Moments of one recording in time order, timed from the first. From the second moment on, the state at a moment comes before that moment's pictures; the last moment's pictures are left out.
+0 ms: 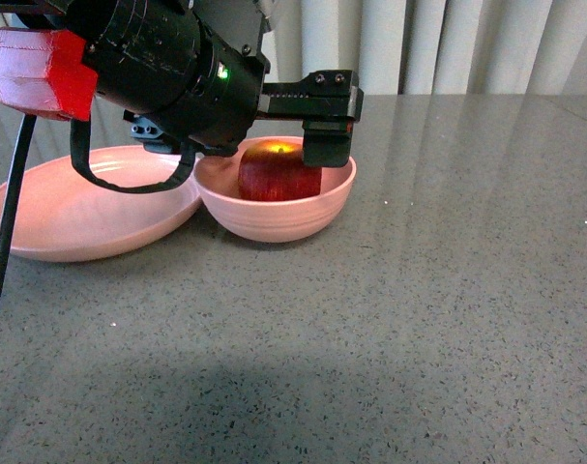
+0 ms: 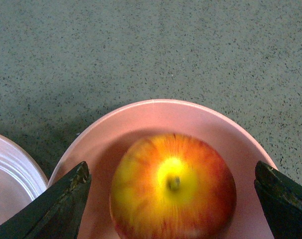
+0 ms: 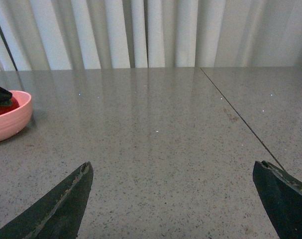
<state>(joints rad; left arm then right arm) -0.43 1.82 1.22 0.03 -0.03 -0.09 0.00 0.00 0.01 0.00 0.00 0.01</state>
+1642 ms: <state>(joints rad) 0.00 0.53 0.19 0.34 0.00 -0.01 0.00 0.00 0.01 0.00 0.00 0.01</state>
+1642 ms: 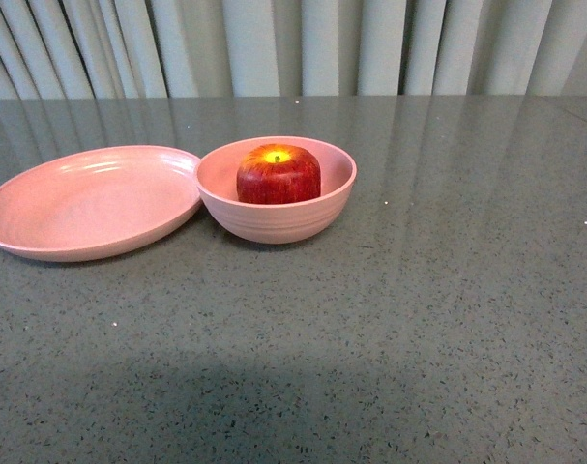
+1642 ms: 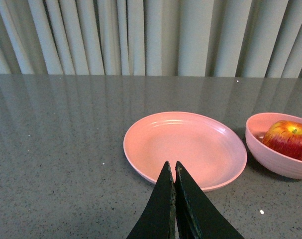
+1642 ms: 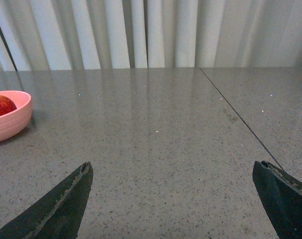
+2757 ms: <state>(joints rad) 0.00 0.01 0.02 -0.01 0.00 -0.01 0.00 0.00 0.01 0.00 0.00 0.01</state>
